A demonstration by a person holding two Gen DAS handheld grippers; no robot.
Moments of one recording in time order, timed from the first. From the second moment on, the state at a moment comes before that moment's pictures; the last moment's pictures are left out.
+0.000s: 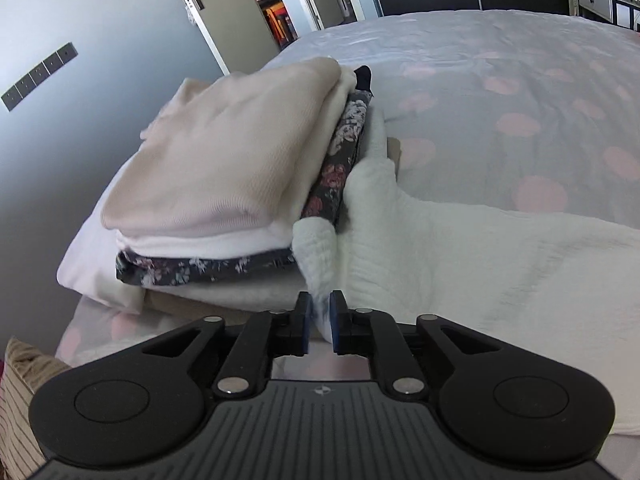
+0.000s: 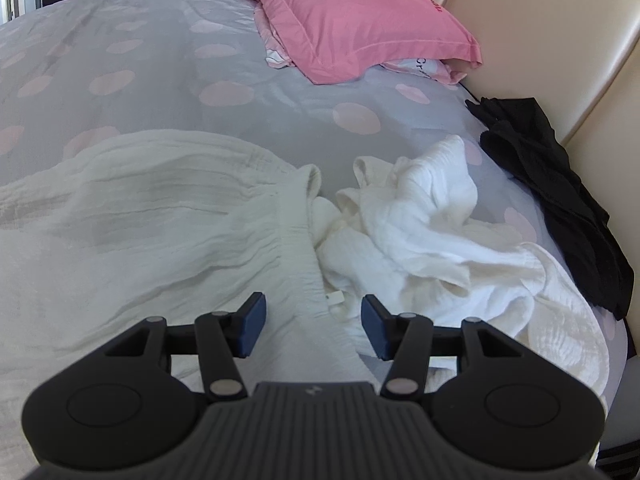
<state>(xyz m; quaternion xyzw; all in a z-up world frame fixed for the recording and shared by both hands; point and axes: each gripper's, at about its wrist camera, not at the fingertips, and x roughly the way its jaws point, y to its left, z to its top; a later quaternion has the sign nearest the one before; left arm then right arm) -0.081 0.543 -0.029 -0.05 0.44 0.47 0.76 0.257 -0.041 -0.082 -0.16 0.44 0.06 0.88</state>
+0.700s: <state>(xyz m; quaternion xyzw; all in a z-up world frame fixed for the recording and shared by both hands) -0.164 0.402 -0.012 -0.06 0.50 0.32 0.80 0.198 -0.153 -0.042 0.03 0.47 0.06 0.88</state>
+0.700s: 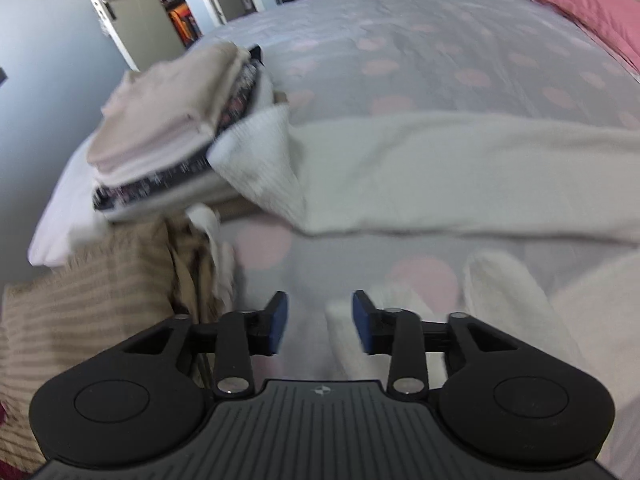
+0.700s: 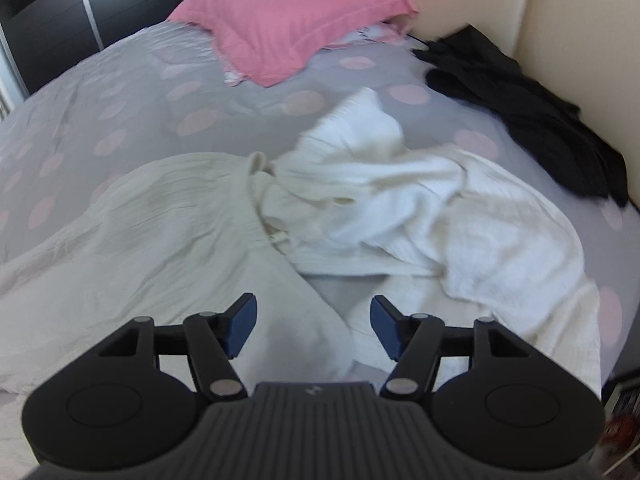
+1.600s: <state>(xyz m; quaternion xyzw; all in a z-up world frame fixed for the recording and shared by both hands) -0.168 0.420 -0.015 -0.15 0.49 0.38 0.77 0.207 -0.098 -0.025 0.02 0.44 0.06 0.90</state>
